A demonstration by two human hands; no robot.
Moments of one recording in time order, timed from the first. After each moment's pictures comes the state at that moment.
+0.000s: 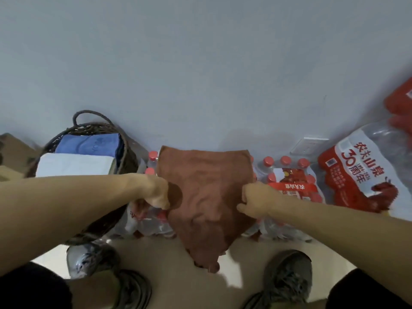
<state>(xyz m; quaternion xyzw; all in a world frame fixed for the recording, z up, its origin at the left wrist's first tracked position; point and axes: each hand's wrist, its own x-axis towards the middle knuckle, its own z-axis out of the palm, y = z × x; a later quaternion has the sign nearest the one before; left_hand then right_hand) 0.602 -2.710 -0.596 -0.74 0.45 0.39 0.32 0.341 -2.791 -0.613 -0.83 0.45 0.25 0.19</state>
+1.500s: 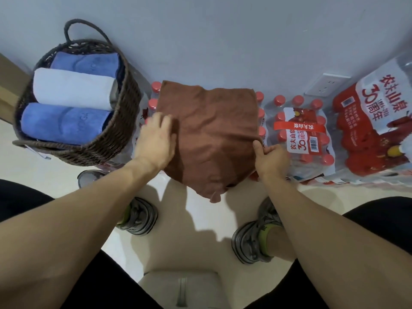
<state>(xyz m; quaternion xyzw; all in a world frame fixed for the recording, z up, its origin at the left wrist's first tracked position) 0.578 -2.627 -0.670 -0.80 0.58 0.06 -0.11 0.312 -2.721 -0.696 -0.55 0.75 -0.21 0.29</state>
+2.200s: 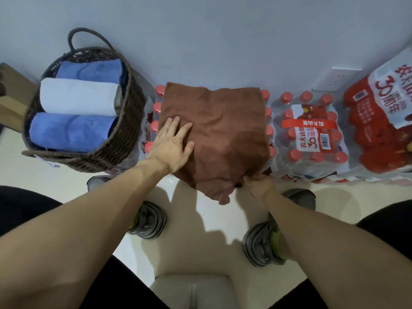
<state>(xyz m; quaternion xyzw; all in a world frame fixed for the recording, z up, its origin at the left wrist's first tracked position) 0.579 -2.637 -0.692 -0.77 0.61 0.17 -0.06 0.306 -2.686 -0.758 -0.49 0.68 -0.02 0.54</state>
